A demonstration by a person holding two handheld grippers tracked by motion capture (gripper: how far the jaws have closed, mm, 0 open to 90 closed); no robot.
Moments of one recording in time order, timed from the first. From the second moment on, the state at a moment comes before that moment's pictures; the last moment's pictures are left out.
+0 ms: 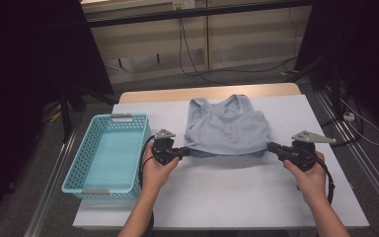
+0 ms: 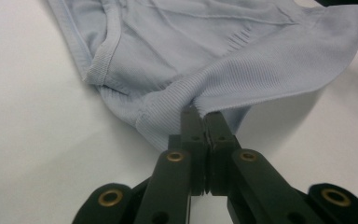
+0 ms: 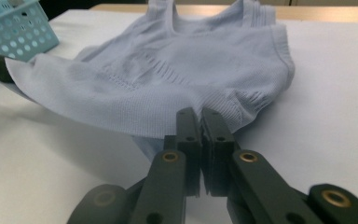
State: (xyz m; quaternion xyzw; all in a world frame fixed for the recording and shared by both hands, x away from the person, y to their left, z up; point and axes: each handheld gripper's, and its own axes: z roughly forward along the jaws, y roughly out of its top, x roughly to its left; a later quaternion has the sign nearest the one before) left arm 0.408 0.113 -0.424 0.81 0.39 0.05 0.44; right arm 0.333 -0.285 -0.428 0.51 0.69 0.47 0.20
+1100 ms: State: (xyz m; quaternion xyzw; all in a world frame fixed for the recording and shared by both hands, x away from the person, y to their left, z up) left arm 0.414 0.120 -0.430 0.80 0.41 0.05 0.44; right arm 0.328 -0.268 -0.448 0.50 0.74 0.40 0.20
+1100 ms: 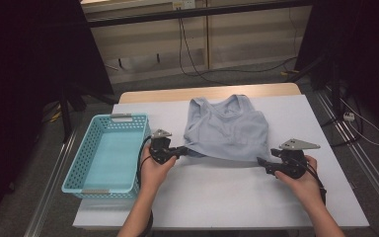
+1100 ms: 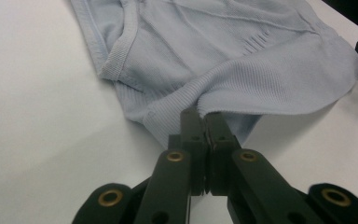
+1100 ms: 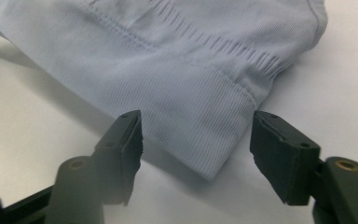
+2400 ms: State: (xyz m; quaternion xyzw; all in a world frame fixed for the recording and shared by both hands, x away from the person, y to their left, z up) left arm 0.412 0.118 -0.431 0.80 0.40 0.05 0.44; right arm 0.350 -0.266 -0.454 0.52 0.72 0.41 0.19
